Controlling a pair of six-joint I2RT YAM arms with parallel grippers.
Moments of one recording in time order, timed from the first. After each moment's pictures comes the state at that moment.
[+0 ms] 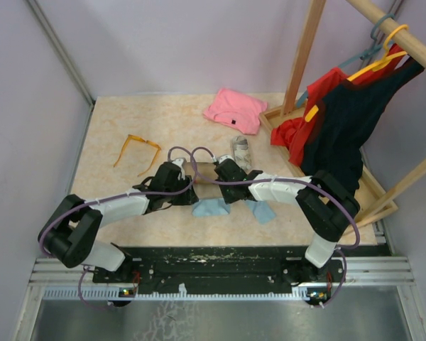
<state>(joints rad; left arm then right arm) -0.62 1.44 0.60 0.02 0.07 -0.54 0.83 1.71 0.95 -0.27 0.13 0.35</state>
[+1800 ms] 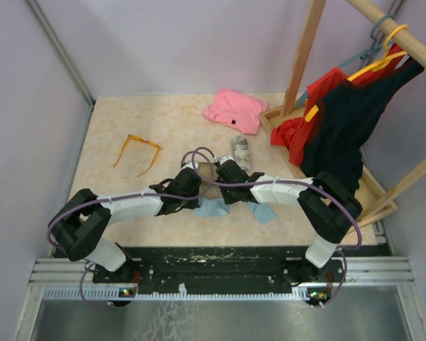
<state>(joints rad) -0.81 1.52 0.70 -0.09 -0.22 -0.56 0.83 1.69 0.93 -0.22 0.12 0.36</state>
